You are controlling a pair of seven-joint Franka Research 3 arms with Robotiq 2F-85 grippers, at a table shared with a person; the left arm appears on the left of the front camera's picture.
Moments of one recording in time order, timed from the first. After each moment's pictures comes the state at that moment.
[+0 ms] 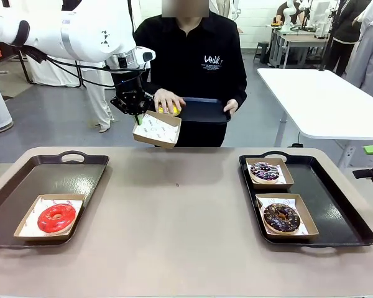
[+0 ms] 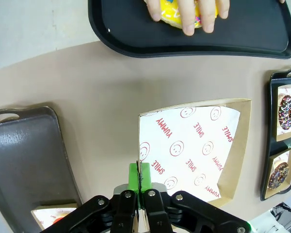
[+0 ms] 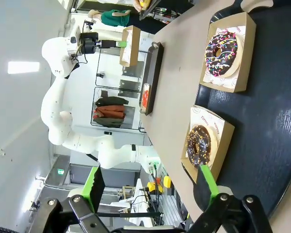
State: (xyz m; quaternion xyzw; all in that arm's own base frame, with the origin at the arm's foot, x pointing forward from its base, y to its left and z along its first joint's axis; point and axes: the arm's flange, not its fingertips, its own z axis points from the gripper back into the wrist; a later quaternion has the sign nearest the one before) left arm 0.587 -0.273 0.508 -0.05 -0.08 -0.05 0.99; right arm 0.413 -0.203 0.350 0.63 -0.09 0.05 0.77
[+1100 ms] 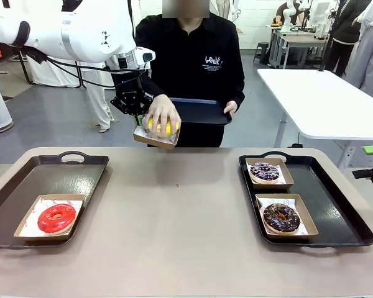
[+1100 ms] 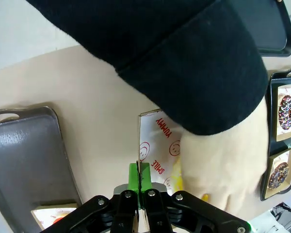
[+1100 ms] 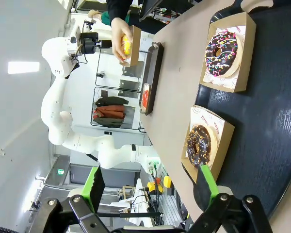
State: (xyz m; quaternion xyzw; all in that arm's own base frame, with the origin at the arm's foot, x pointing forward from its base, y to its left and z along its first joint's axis) left arm 0.587 -0.273 0.508 -0.05 -0.08 -0.05 0.99; right arm 0.413 -0.203 0.350 0.63 -0.09 0.05 0.77
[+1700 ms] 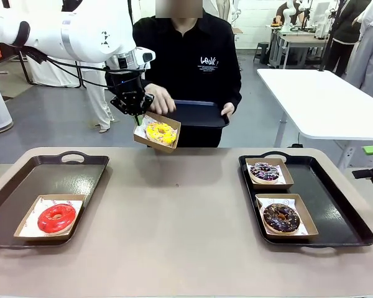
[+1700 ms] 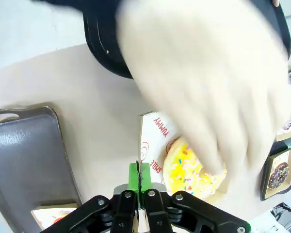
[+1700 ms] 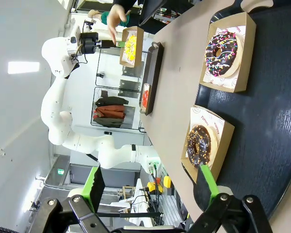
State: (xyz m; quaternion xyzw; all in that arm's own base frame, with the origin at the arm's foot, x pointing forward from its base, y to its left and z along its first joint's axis) left arm 0.587 -0.273 0.508 -0.05 -0.08 -0.05 0.99; right arm 0.413 -0.203 0.350 0.63 -0.09 0.05 0.77
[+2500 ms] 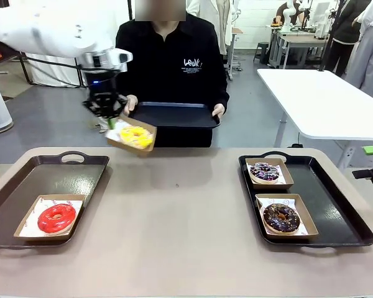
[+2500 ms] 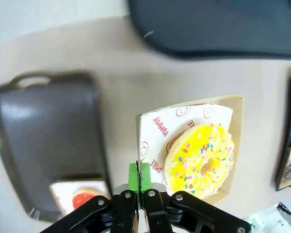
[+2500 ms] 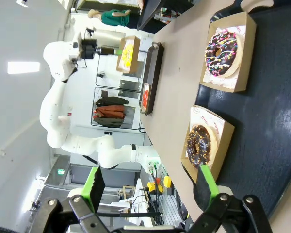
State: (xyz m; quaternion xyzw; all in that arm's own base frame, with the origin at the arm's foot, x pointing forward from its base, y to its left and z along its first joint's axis) left arm 0.559 -0.201 0.513 -0.01 -0.04 -0.01 1.00; right arm 0.413 -0.203 0.350 0.63 -0.09 0.05 0.77
